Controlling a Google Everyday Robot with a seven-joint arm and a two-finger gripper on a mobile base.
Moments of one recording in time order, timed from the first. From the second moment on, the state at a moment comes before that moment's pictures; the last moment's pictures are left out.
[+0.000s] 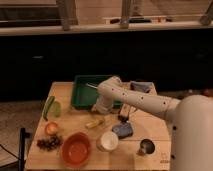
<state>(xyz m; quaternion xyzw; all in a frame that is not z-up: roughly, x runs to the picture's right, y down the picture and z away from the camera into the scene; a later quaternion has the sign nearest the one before) -0.024 0.175 0.849 -0.33 -0.22 -0.24 0.88</state>
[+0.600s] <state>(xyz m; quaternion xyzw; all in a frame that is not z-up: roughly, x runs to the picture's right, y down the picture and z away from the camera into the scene) -0.021 0.167 0.830 -0.33 -0.23 -0.26 0.88</state>
